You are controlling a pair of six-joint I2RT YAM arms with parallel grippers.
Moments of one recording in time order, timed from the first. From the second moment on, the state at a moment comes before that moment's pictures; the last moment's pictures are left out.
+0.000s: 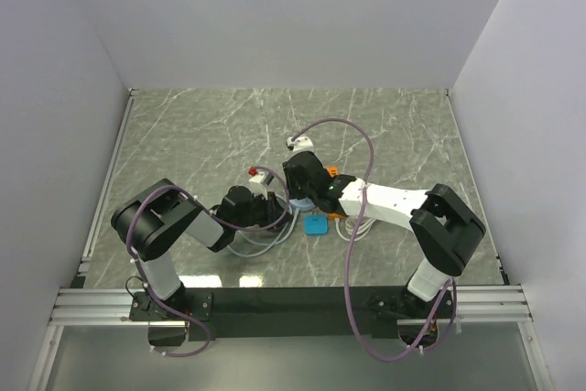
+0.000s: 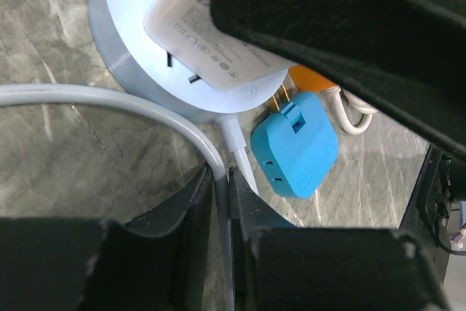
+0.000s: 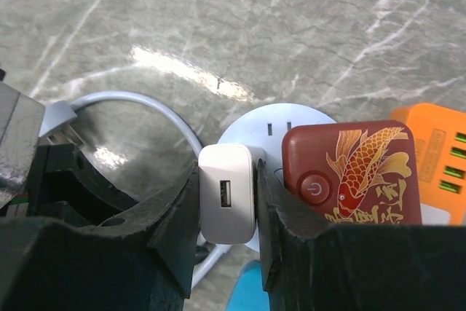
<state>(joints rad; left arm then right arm) -0.69 1.76 0.40 0.96 0.32 -0.62 0.86 1.69 0.98 -0.07 0.28 0.39</state>
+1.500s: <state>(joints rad) -0.66 1.41 0.37 0.70 0.12 -0.53 0.82 1.31 1.03 -0.41 0.32 0.44</state>
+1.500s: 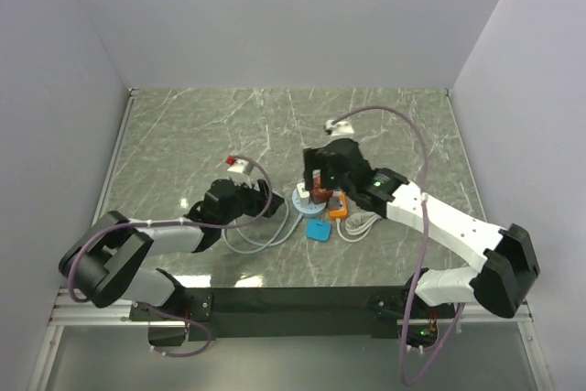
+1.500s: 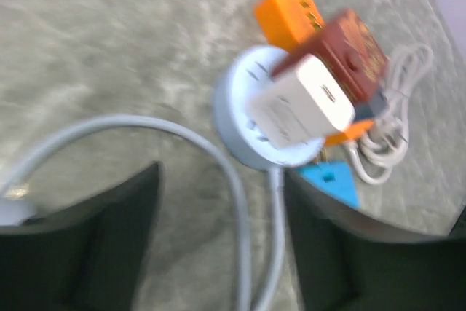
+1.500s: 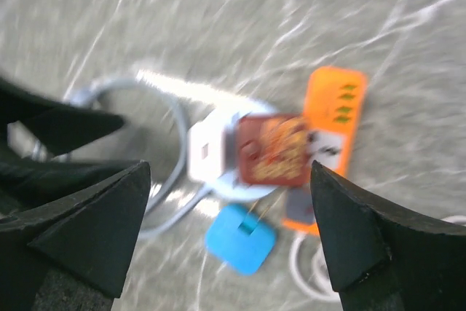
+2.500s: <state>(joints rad) -0.21 1.07 0.69 0.23 -0.18 -0.51 0.13 0.83 0.78 -0.09 0.13 0.37</state>
